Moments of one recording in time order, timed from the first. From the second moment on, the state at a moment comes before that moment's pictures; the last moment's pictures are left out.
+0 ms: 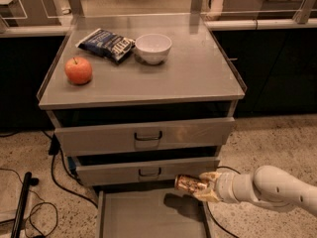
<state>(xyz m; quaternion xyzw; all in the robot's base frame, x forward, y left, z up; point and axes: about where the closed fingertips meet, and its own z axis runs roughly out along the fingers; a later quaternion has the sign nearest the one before) 0.487 -0.171 0.485 -0.52 0.76 0.16 0.35</state>
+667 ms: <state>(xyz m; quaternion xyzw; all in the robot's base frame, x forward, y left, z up) 0.485 -0.183 0.565 -0.54 0.73 0.13 0.39</state>
